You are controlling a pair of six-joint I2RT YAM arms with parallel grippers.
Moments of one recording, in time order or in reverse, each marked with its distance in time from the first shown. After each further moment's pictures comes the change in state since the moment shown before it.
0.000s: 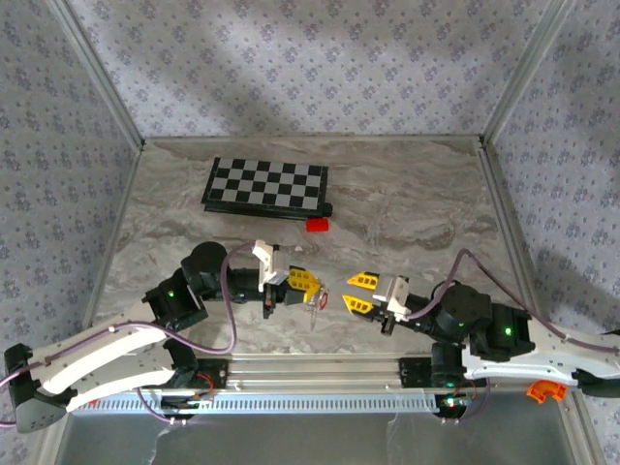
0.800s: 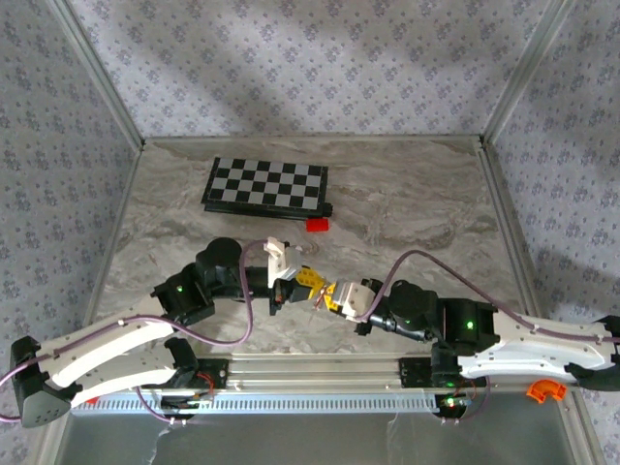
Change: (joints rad) left arm 0.005 0.065 0.018 -0.067 -0.060 0.000; right arm -0.001 0.201 0.016 -0.065 0.065 -0.048
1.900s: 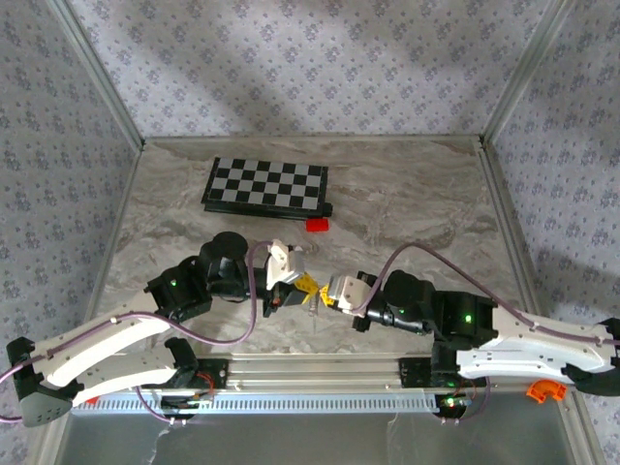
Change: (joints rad) left arm 0.008 0.016 0.110 -0.275 0.010 0.105; right arm -0.058 0.052 0.075 -0.059 -0.103 0.008
